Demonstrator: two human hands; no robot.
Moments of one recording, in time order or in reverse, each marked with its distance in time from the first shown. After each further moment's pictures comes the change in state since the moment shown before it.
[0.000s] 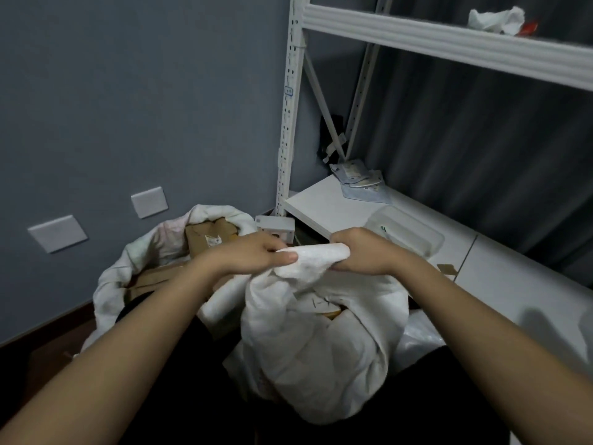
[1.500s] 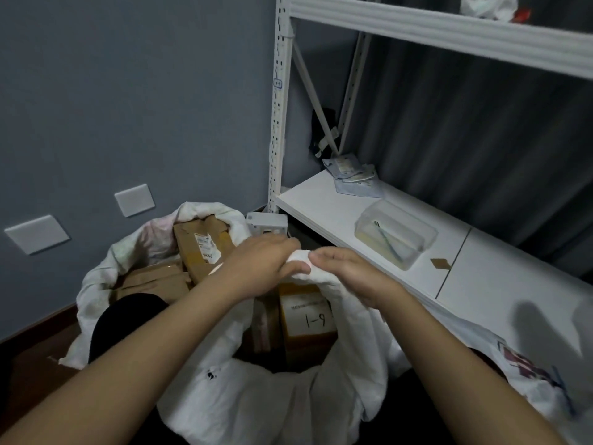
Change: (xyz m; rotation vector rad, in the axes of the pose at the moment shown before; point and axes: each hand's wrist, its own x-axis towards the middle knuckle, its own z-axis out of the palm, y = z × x) left_hand 0.021 0.005 0.043 0.464 0.295 0.250; right_hand -0.019 -0.001 0.047 1.042 0.022 0.122
